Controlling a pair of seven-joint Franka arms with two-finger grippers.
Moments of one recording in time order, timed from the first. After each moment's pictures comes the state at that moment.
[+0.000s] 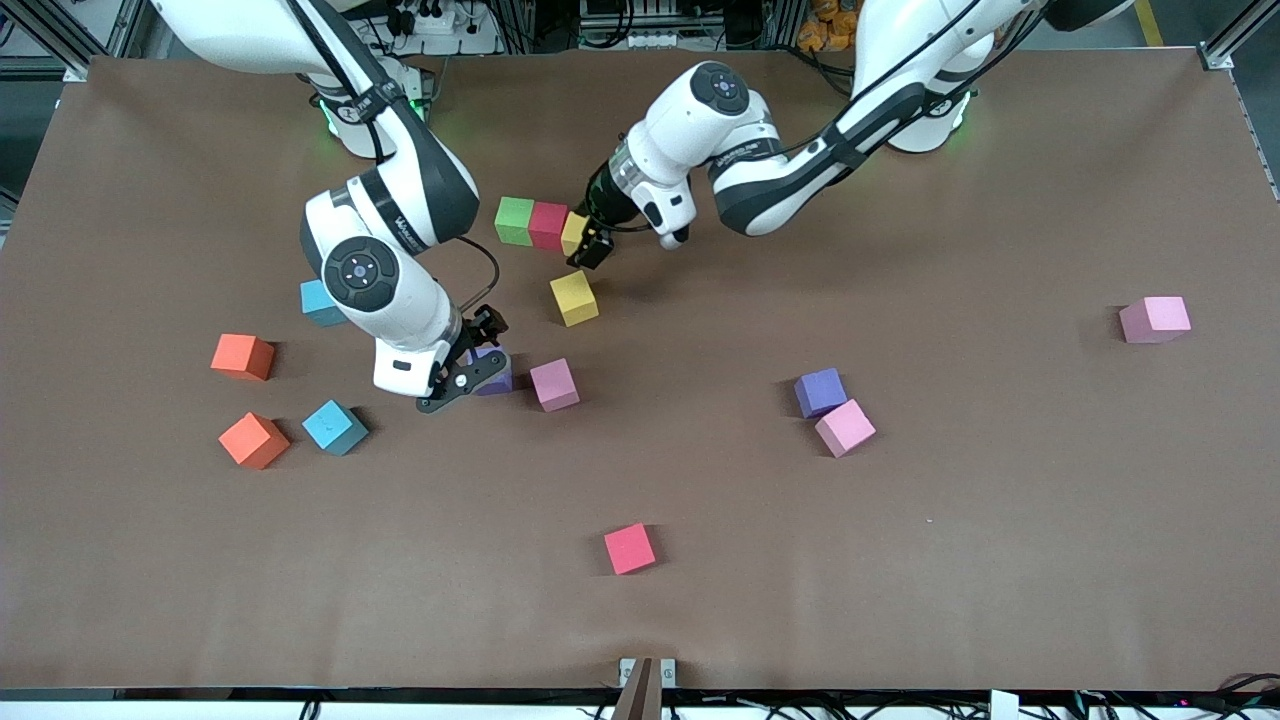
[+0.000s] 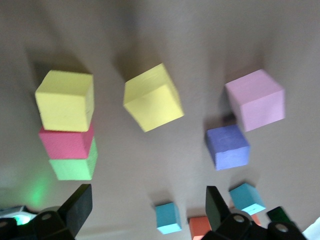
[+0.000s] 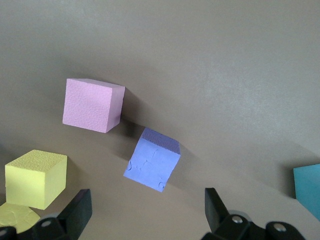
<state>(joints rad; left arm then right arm) -0.05 0.59 -0.97 -2.01 0.48 2.85 -2.70 0.22 0.36 0.24 -1.82 -0.05 2.08 -0.08</state>
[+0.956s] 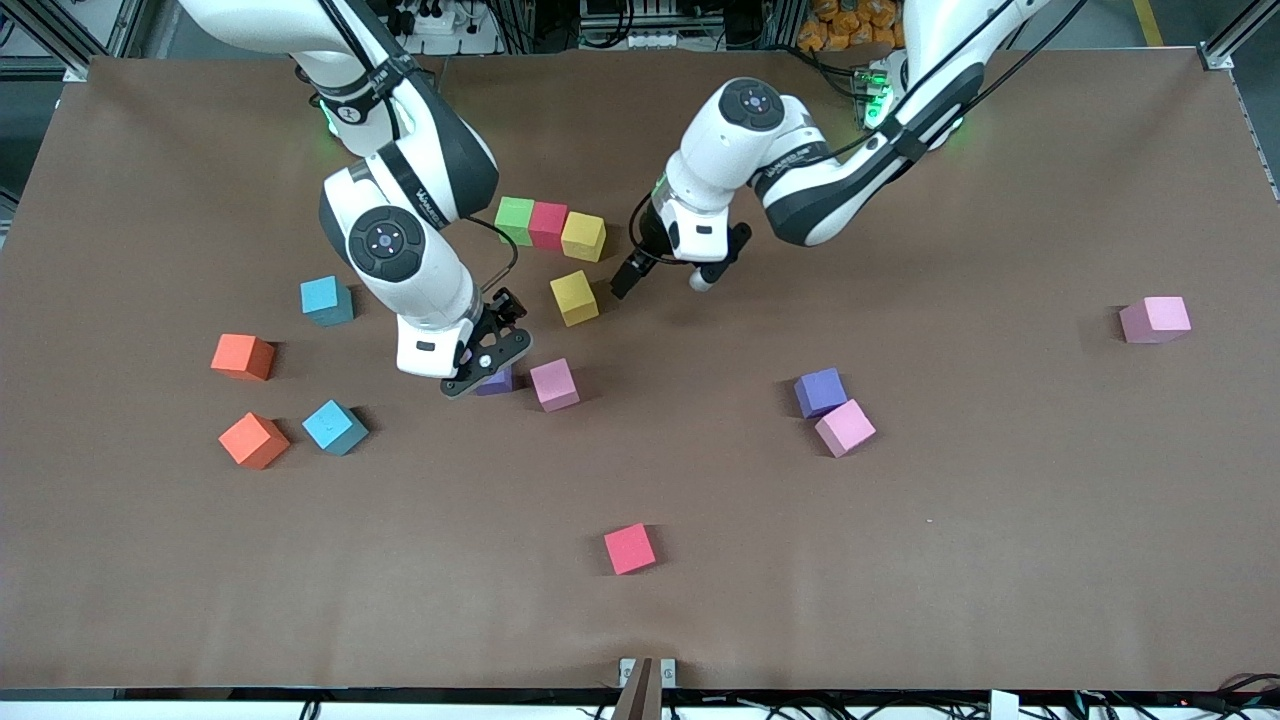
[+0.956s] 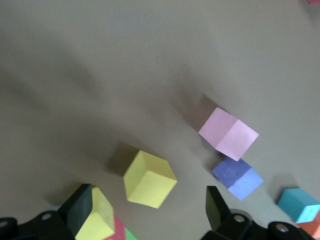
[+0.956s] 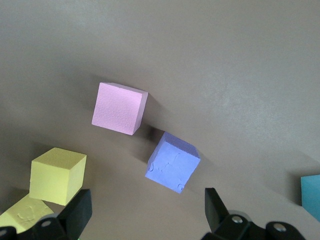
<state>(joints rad) 0.08 0.49 -0.98 -2.03 0.36 2.62 -1.94 0.27 0.34 0.24 -1.81 -0.05 2.07 -0.08</state>
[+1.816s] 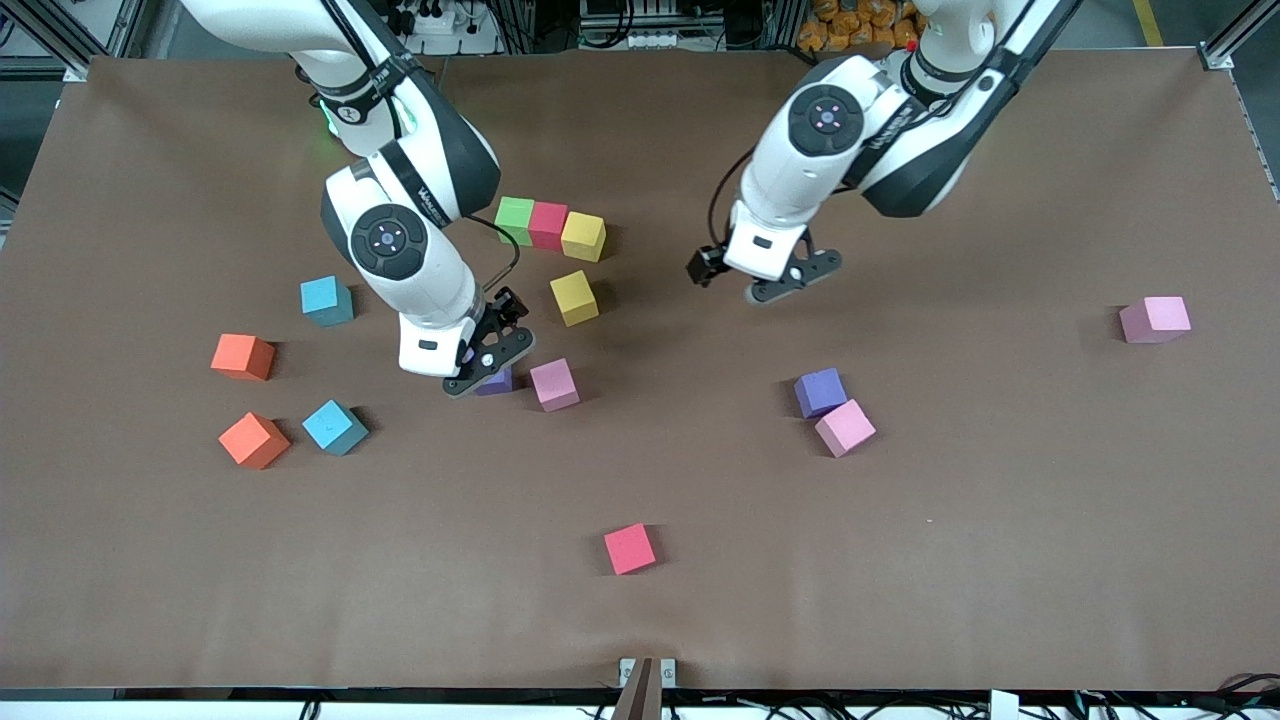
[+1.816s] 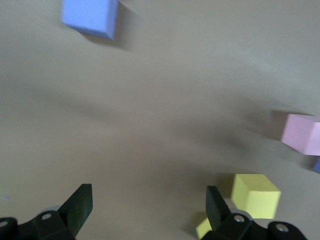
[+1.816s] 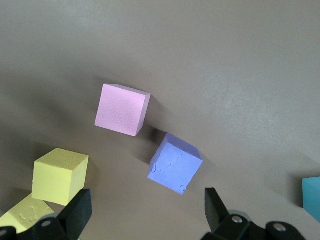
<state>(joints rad) 0.23 0.22 -0.94 -1.98 0.03 2.11 -1.13 0.28 0.34 0.24 -1.81 -0.05 2.07 -0.08</state>
